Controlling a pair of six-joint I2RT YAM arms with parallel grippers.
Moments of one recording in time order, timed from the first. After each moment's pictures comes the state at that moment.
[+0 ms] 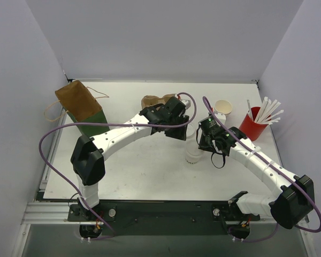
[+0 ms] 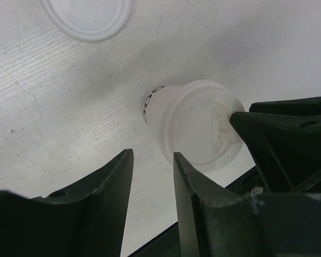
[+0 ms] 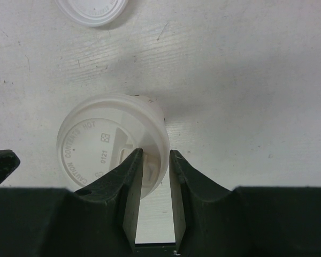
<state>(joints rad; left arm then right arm) -0.89 1.87 1.70 -0.72 0.05 -0.53 0.58 1.22 0.96 -0.79 0.32 0.68</state>
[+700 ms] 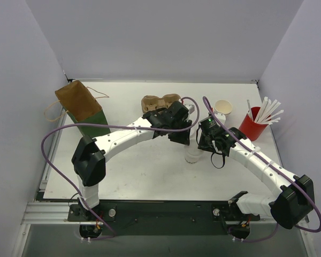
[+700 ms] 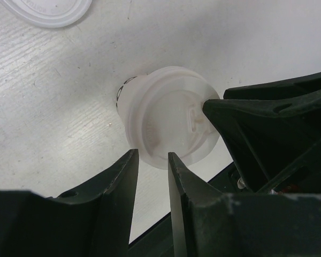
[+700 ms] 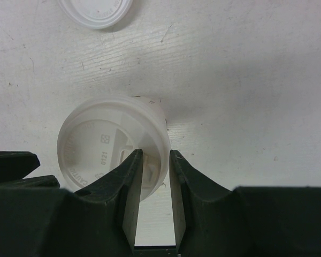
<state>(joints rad) -0.92 1.87 1.66 -0.67 0.11 -0.57 0.58 1.22 0.94 -0.76 0.31 0.69</state>
